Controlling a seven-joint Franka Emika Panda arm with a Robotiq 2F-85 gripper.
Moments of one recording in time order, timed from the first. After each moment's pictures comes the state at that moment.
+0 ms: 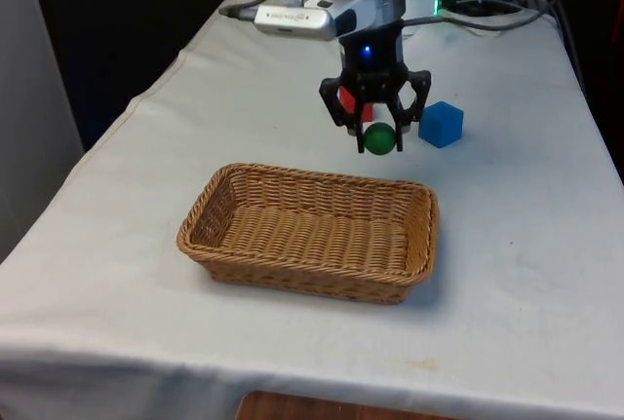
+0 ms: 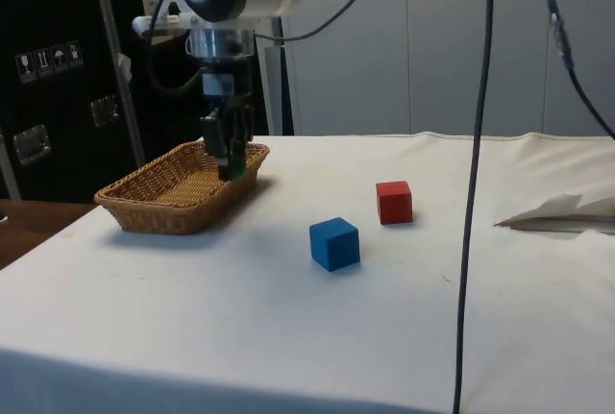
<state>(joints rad) 0.32 0.51 -0.39 -1.90 0.42 2.37 -0.35</state>
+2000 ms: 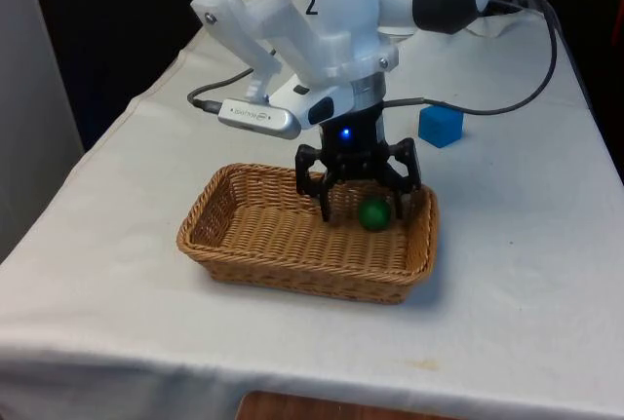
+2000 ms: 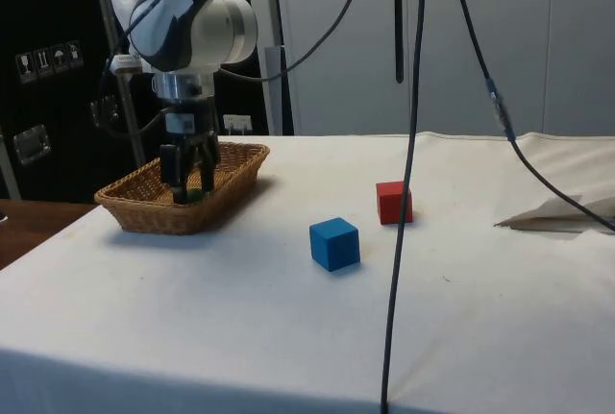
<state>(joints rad) 0.27 0.86 -0.42 -1.50 0.57 2.27 -0.42</state>
